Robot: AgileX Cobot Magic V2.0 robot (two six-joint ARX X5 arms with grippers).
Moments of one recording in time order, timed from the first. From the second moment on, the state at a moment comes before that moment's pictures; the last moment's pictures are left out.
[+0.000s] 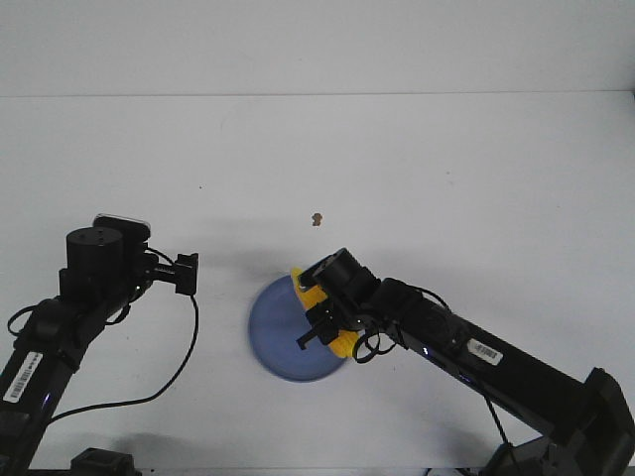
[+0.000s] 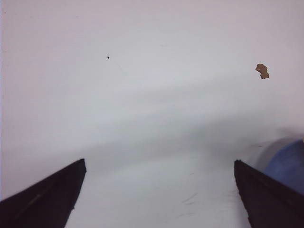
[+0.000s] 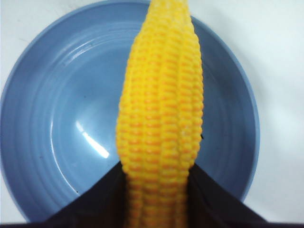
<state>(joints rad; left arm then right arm) -0.16 1.09 1.03 -0.47 0.10 0.03 0.79 1.57 1.18 -0.69 -0.08 0.24</state>
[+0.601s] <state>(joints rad) -0.16 1.09 1.03 -0.47 0.10 0.02 0.79 1.57 1.18 -0.62 -0.08 0.26</state>
